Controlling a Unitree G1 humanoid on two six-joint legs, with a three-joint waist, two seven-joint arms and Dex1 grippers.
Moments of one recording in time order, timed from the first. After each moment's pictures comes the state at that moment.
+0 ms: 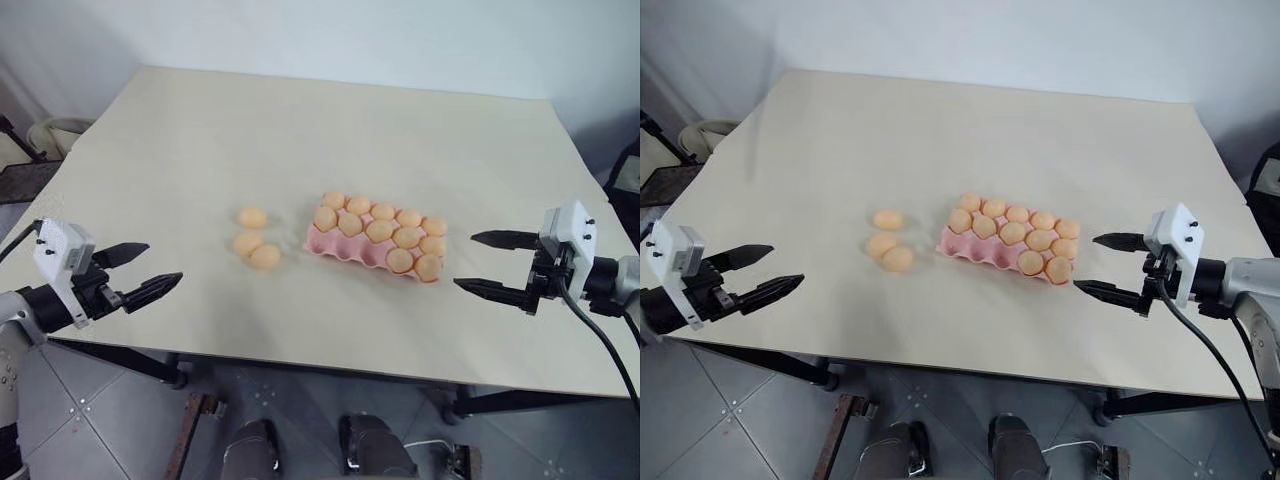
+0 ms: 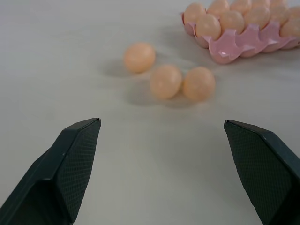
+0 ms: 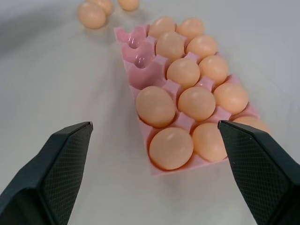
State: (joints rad) left arm -0.06 0.79 0.59 -0.27 -0.47 0.69 -0.94; right arm -0.26 -0.95 -0.25 -0.14 0.53 0.44 1.16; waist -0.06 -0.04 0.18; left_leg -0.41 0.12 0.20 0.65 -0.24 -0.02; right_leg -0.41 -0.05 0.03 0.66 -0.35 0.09
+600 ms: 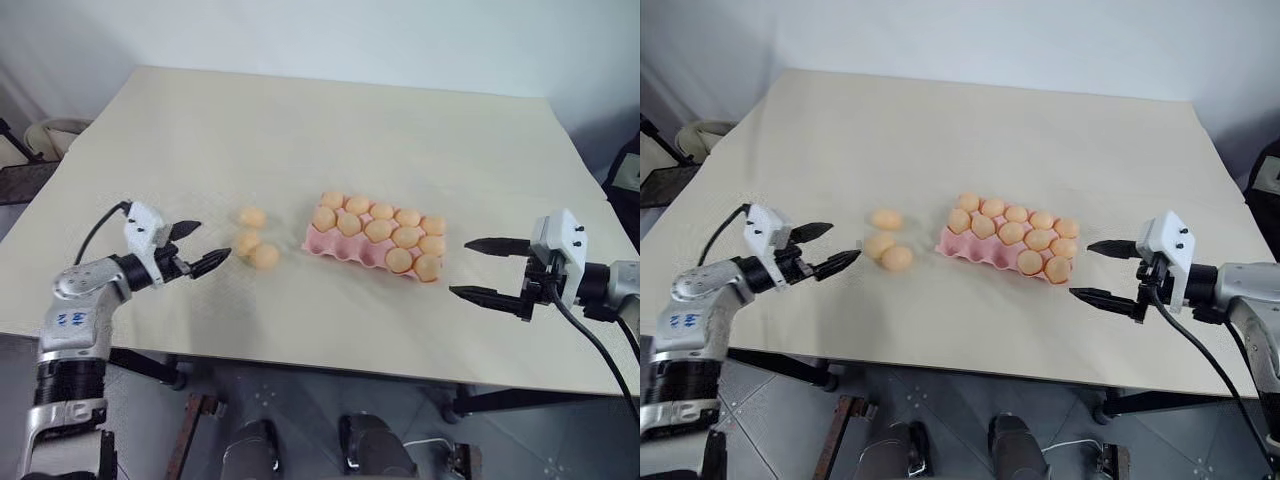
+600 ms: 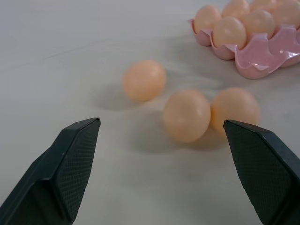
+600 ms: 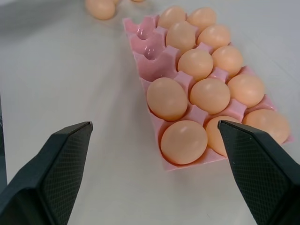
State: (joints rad) left arm -0.45 0.63 0.20 0.27 -0.29 0.25 -0.86; right arm -0.21 -0.95 -0.25 -0.18 0.53 0.44 1.14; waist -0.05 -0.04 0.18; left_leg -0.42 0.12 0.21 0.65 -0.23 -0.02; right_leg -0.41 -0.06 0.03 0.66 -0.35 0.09
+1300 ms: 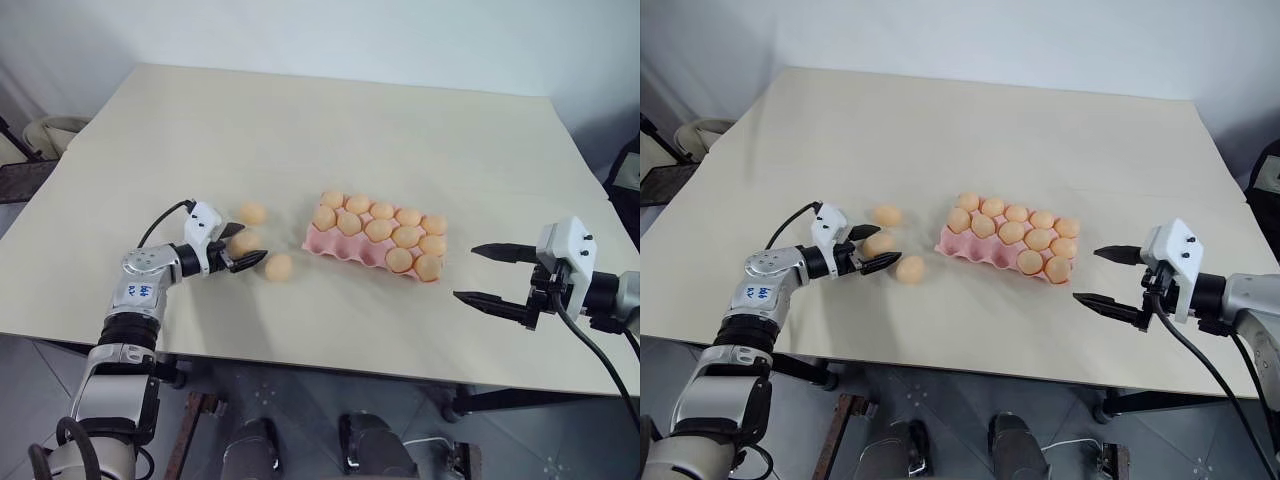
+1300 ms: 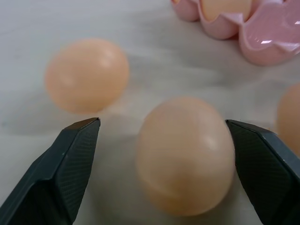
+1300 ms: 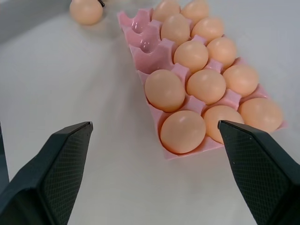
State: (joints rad) left arm -0.72 0.52 0.04 0.76 -0.15 0.01 -0.88; right arm -0.12 -0.95 -0.32 -0.27 0.54 0.48 1.10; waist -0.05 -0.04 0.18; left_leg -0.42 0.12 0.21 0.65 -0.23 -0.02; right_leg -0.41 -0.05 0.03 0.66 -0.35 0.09
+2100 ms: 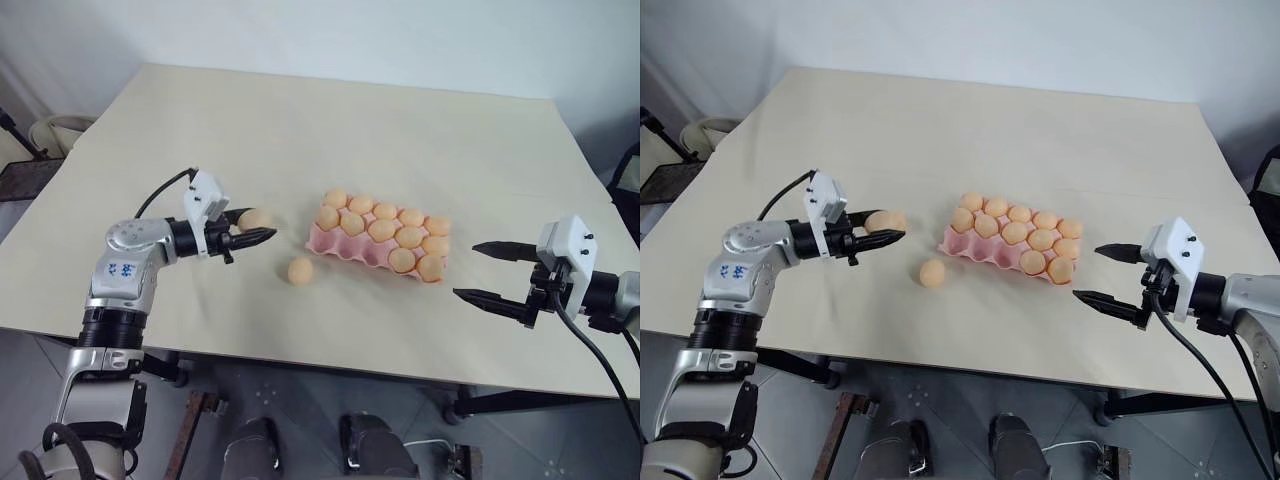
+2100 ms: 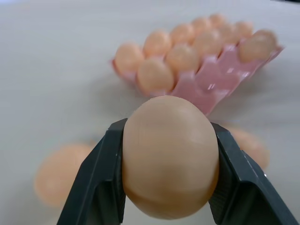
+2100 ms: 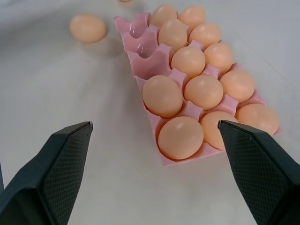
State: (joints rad) left arm -0.73 0.57 0.02 0.30 -0.28 0.33 -1.02; right arm -0.12 -0.94 -0.32 -0.27 0.54 0.48 1.08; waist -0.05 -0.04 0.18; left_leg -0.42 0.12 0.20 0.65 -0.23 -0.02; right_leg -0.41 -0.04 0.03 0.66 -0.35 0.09
